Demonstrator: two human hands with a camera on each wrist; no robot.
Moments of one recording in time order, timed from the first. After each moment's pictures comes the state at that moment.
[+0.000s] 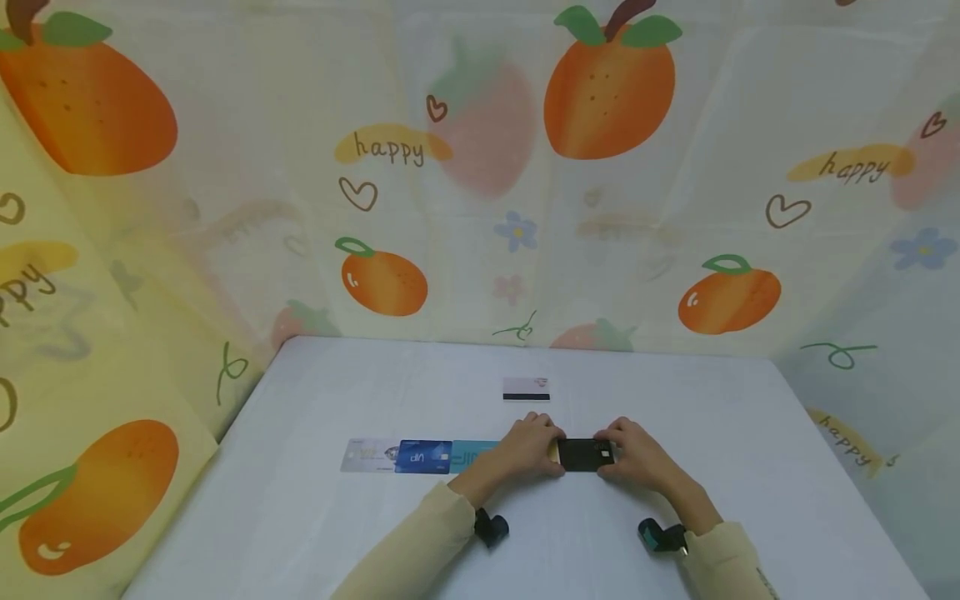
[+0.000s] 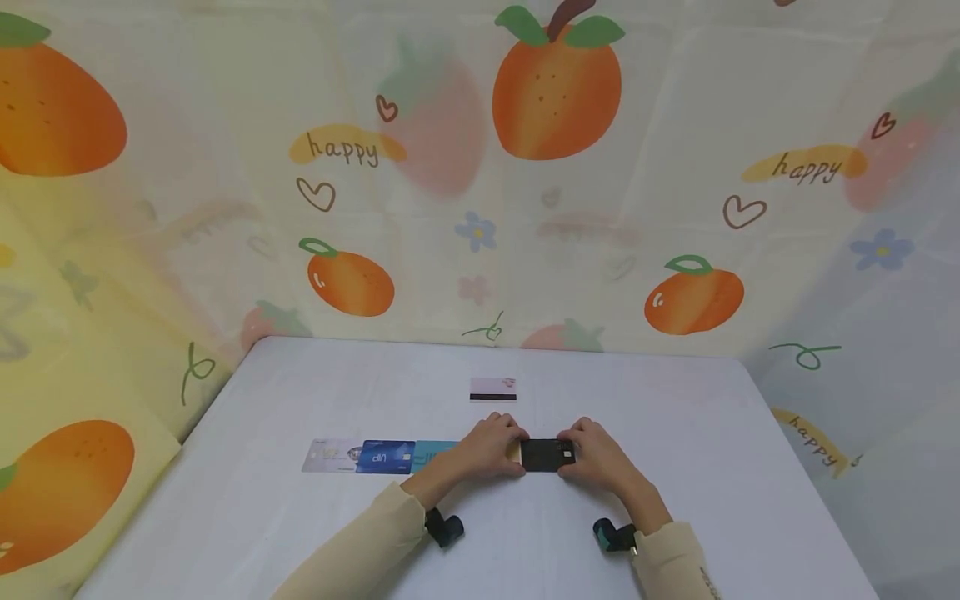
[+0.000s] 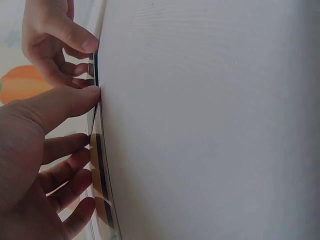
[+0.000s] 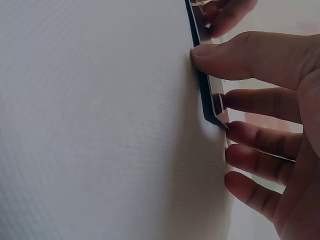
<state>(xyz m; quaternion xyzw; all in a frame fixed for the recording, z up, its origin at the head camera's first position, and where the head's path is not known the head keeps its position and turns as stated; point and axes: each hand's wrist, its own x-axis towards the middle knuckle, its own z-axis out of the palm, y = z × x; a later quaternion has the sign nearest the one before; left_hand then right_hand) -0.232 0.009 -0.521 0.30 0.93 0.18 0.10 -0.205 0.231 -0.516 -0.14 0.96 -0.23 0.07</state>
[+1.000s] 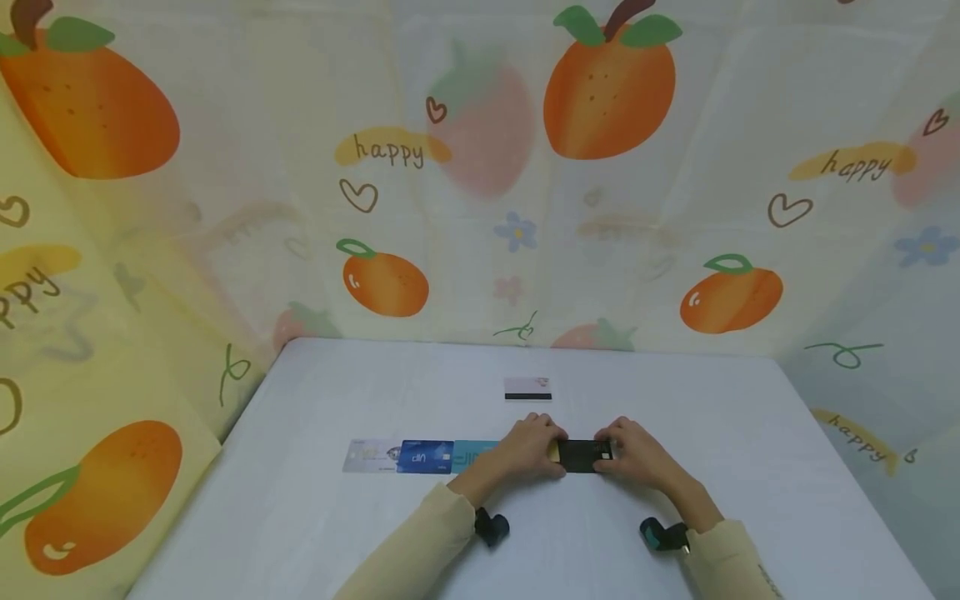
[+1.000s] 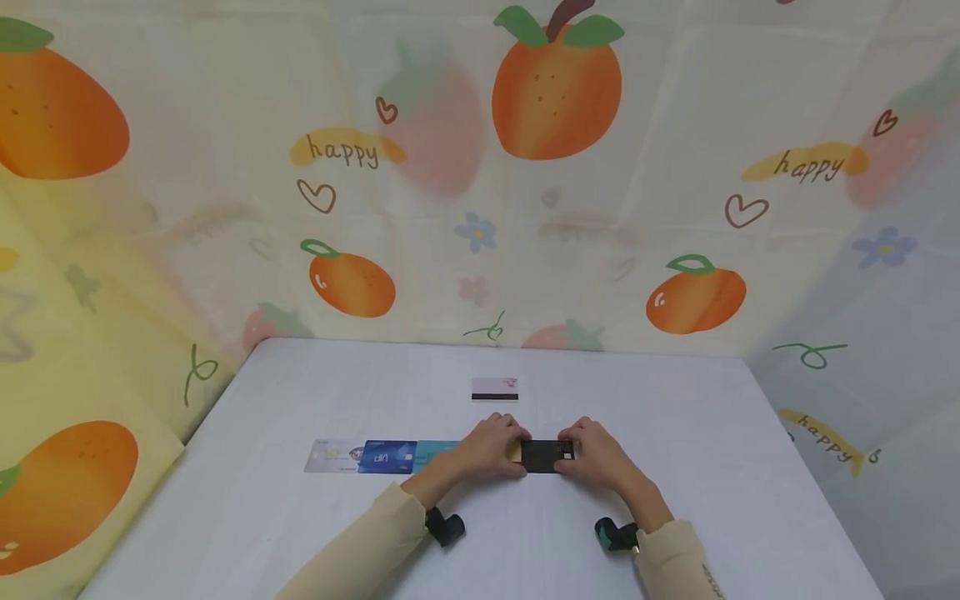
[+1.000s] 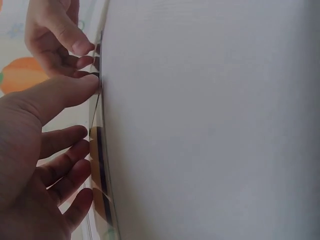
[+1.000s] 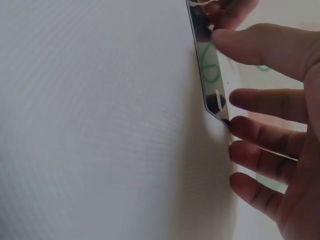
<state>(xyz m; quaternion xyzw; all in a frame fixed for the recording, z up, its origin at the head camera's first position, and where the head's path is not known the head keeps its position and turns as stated) -0.234 0.004 -0.521 0.31 0.92 0.19 0.12 -0.208 0.230 -0.515 -0.15 0.95 -0.25 0.07</state>
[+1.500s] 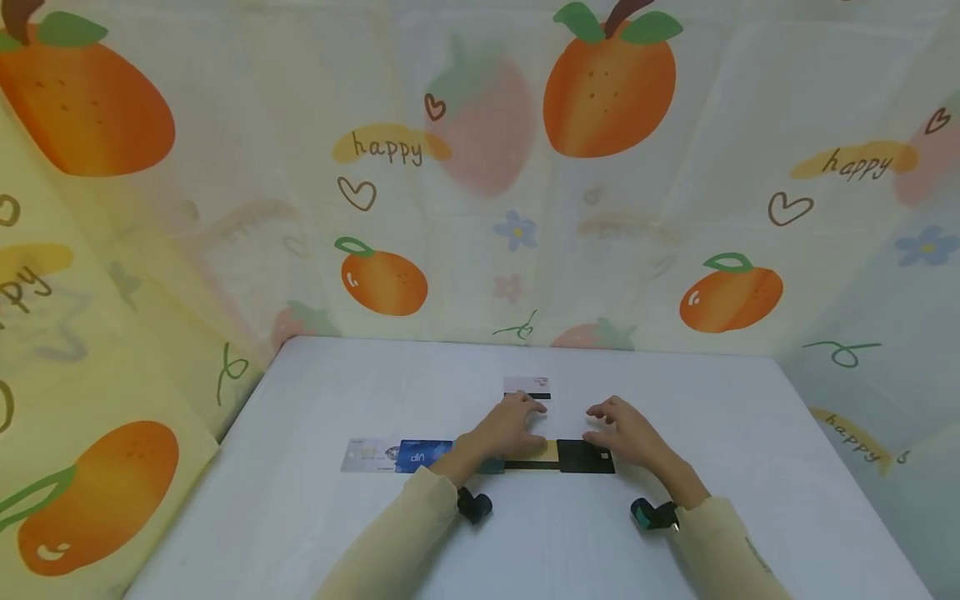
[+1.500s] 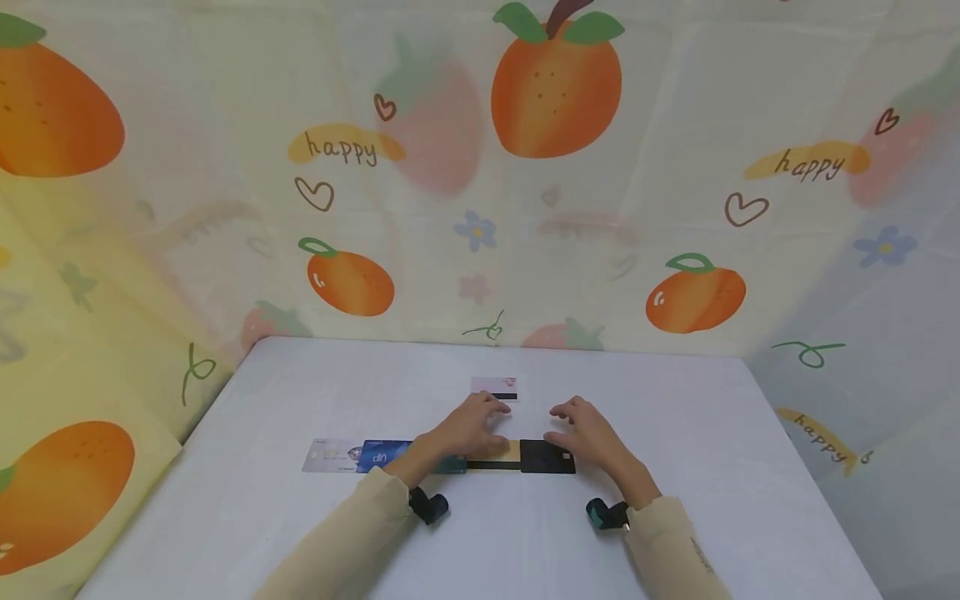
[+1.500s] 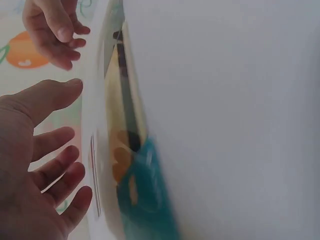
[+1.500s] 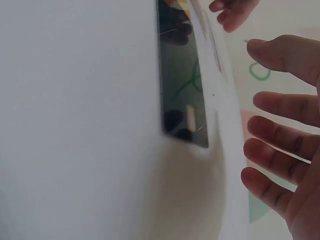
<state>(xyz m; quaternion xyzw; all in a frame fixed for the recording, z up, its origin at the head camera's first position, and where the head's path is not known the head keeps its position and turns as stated) -0.263 -0.021 -0.518 0.26 0.93 0.22 0.11 -0.229 0.218 -0.504 -0.12 0.95 -0.27 0.06</state>
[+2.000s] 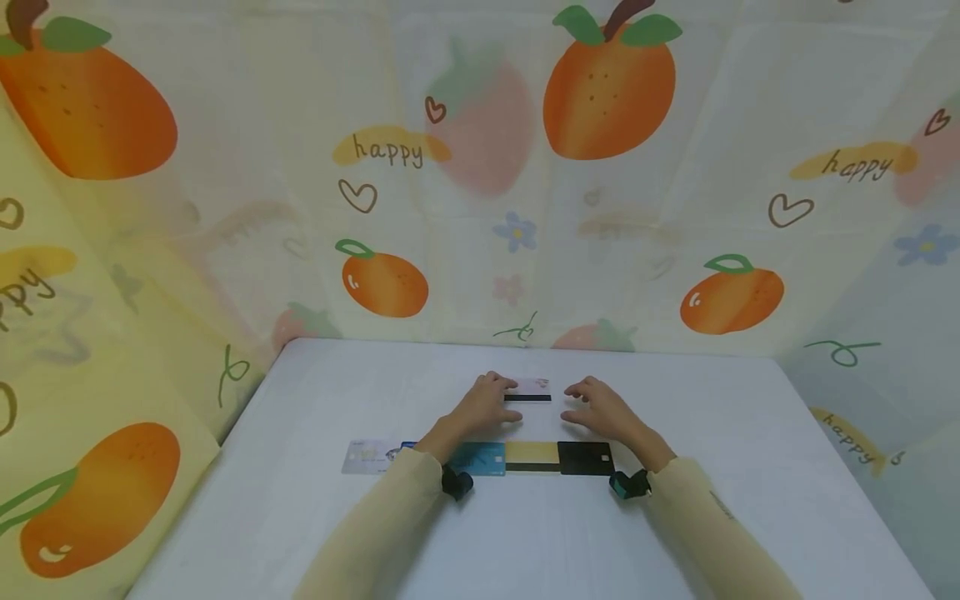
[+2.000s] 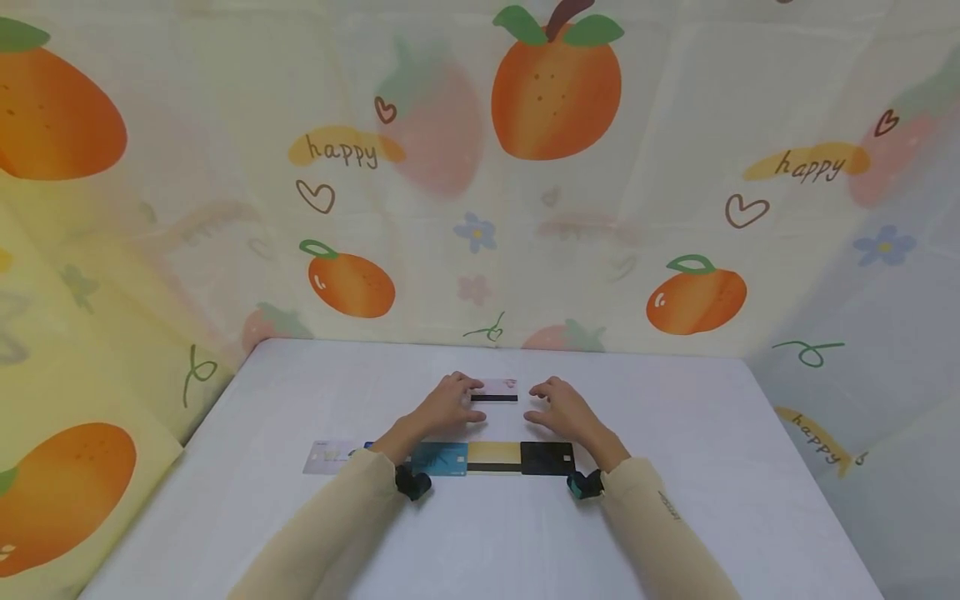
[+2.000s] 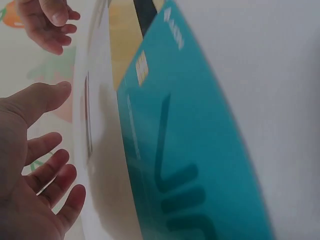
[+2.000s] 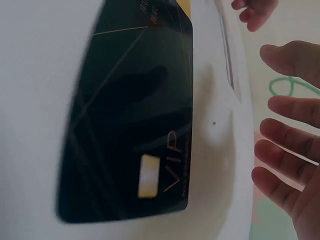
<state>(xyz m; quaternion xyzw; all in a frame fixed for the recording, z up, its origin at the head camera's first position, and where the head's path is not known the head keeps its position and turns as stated) -0.294 -0.050 -0.513 0.16 0.95 0.25 0.11 -0.269 0.190 -0.499 -0.16 0.95 -0.26 0.06</state>
